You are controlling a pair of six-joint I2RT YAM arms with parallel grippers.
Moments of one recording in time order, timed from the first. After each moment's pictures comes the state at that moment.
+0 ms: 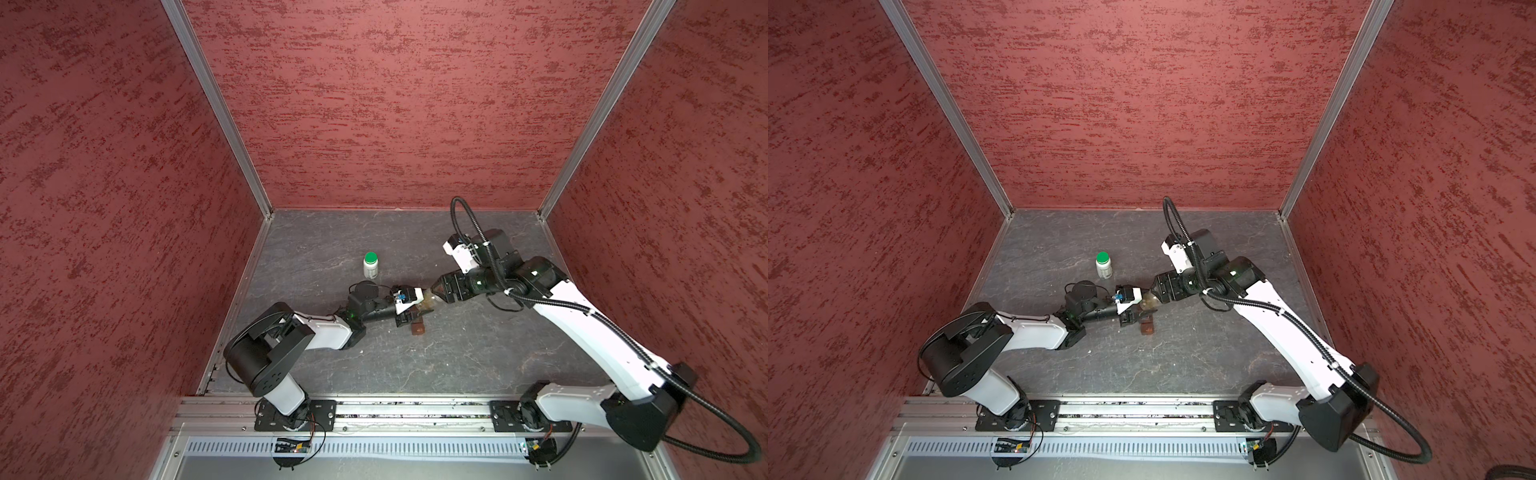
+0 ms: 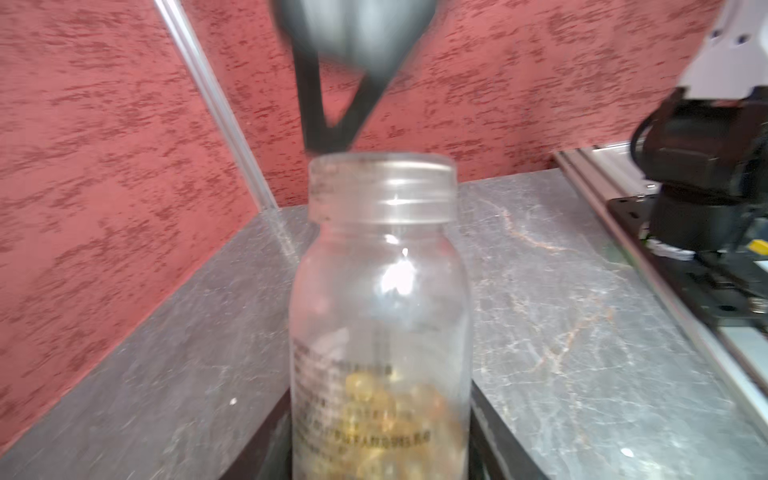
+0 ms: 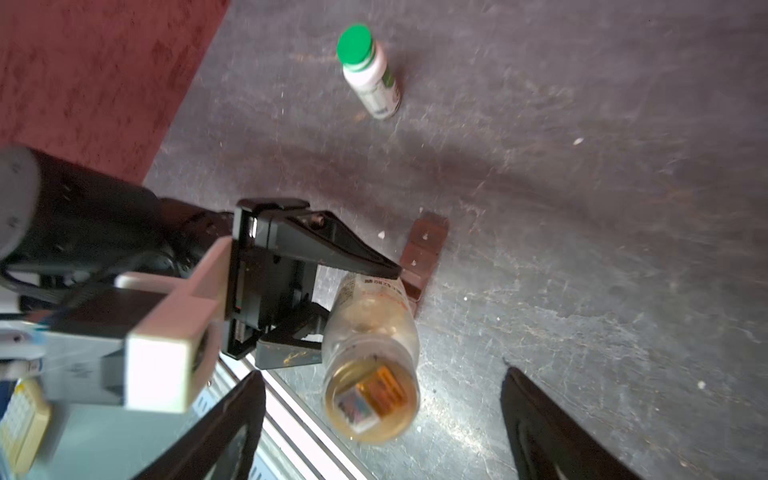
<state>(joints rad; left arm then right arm) -0.71 1.61 0.53 0.99 0.55 0.33 0.58 1.25 1.35 -0.93 -0.23 0.30</state>
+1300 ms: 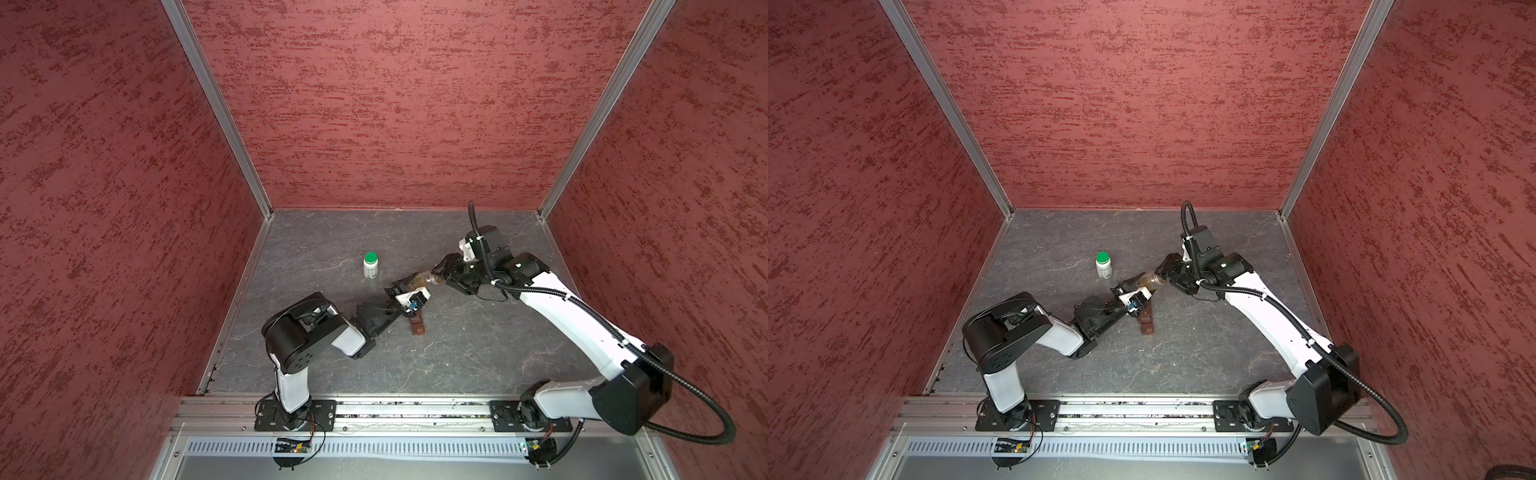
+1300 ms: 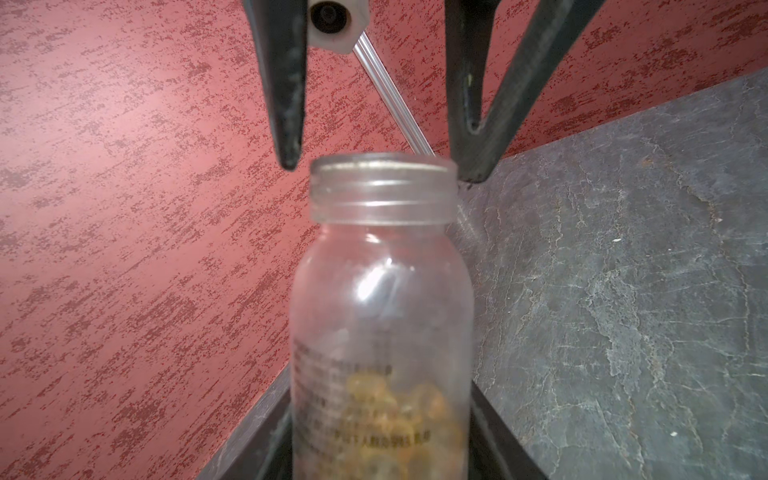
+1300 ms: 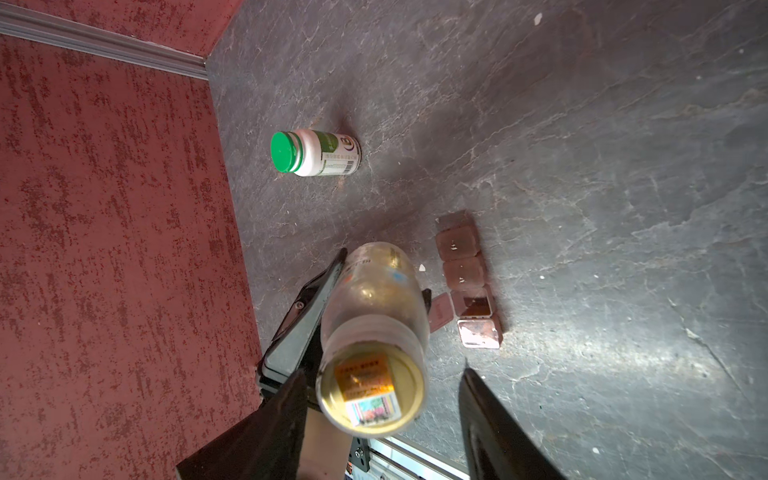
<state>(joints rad) -0.83 1.83 0.53 1.37 -0.04 0.61 0.52 1.37 1.26 -0.74 -0.31 0.97</state>
